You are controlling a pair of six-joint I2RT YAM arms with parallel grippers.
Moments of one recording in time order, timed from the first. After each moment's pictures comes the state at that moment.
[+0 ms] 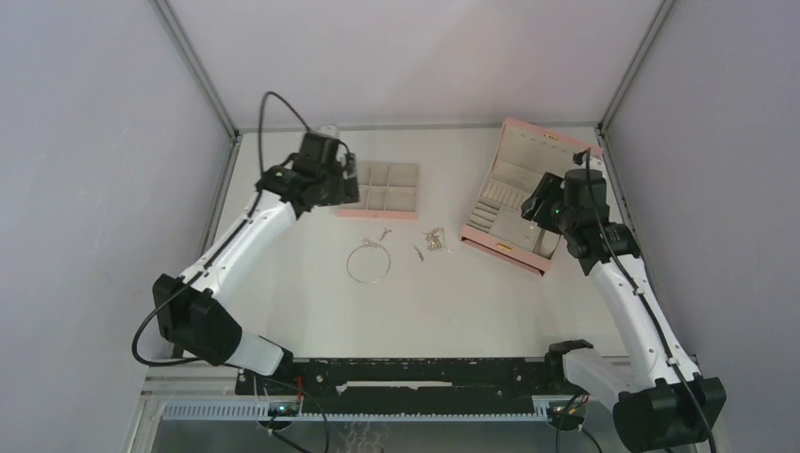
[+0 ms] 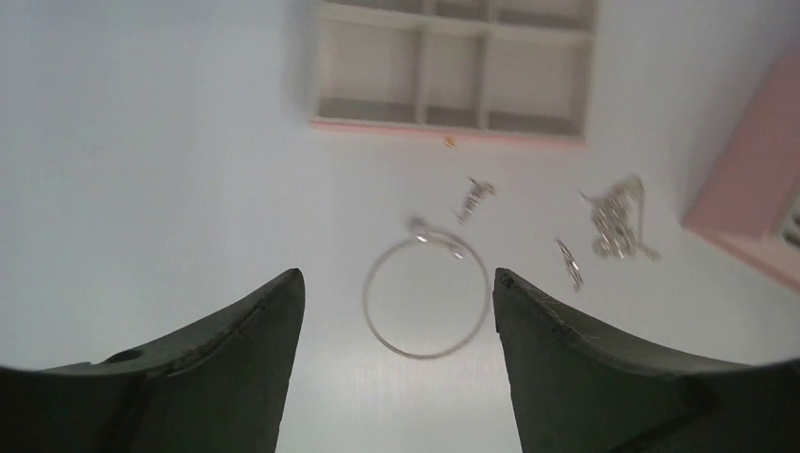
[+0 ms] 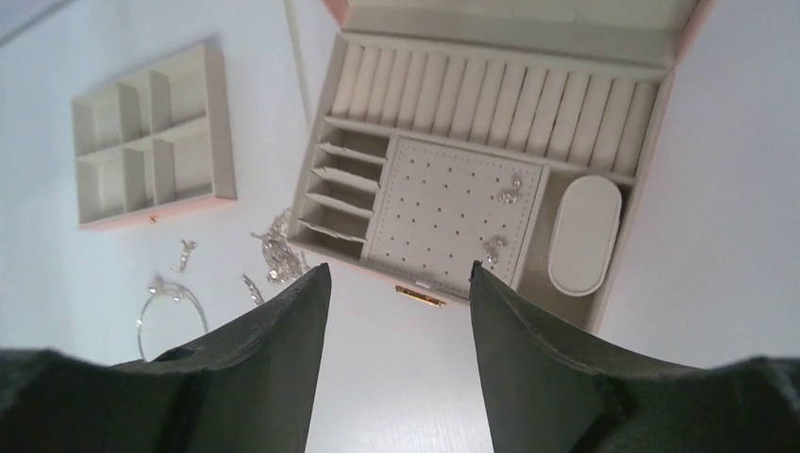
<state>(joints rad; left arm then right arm) -0.38 1.45 1.40 -0.77 -0.23 -0.41 0.09 1.00 0.98 -0.60 0.06 0.48</state>
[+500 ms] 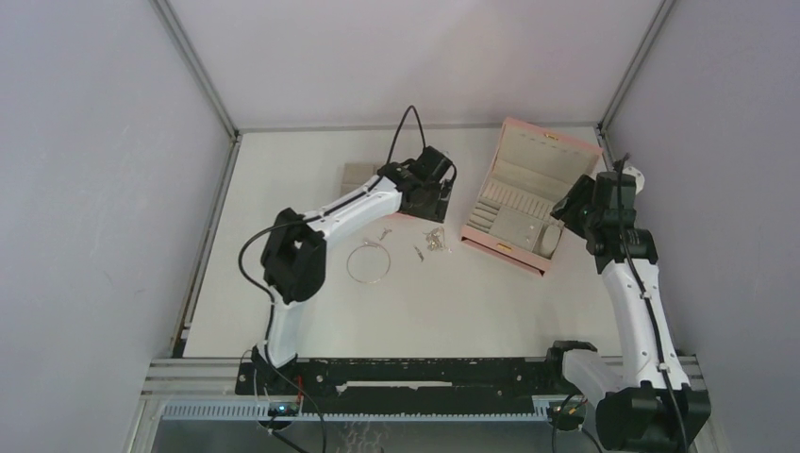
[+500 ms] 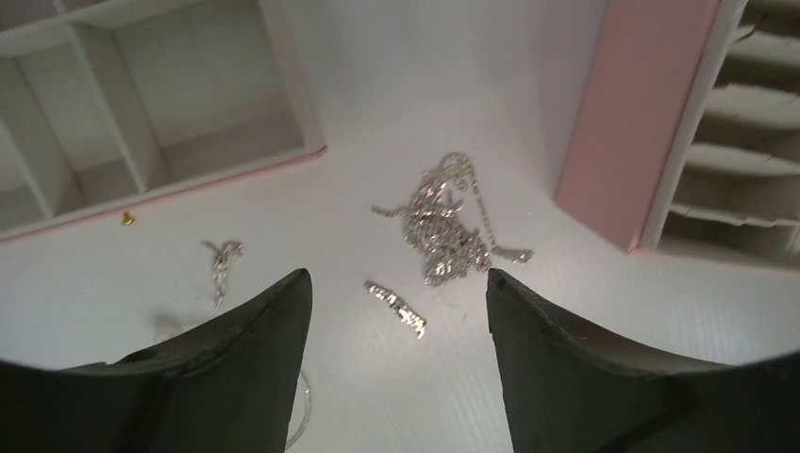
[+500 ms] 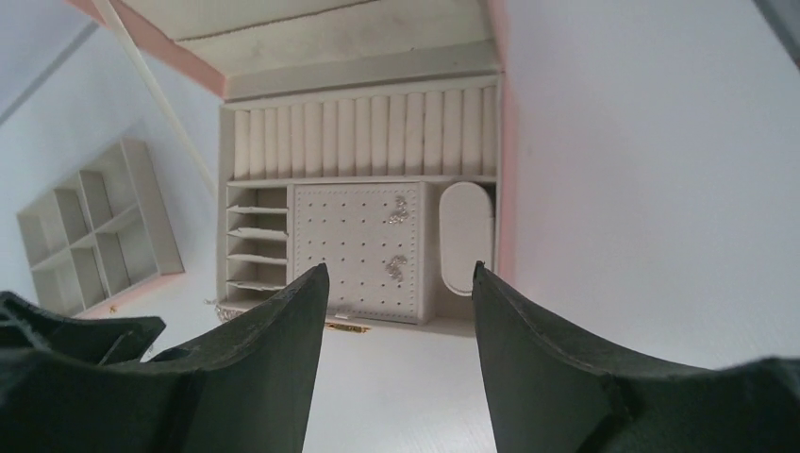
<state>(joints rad) -0.77 2.03 1.76 -0.75 -0.21 -0.40 -0.05 1.00 0.98 -0.66 0.08 0.52</state>
